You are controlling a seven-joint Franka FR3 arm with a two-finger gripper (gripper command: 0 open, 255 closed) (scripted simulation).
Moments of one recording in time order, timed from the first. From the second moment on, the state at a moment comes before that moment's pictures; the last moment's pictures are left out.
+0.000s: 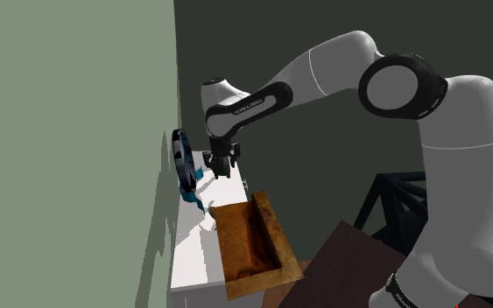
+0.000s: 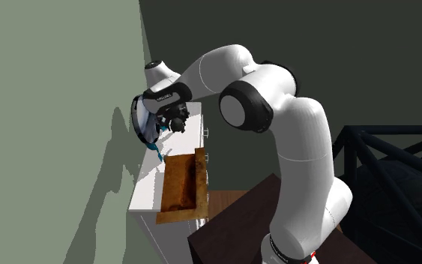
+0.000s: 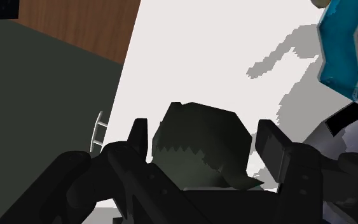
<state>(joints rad) 0.02 0.48 0.10 -1.67 -0.24 2.10 0.53</state>
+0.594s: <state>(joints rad) 0.02 0.43 0.11 -1.63 -0.22 2.01 0.51</state>
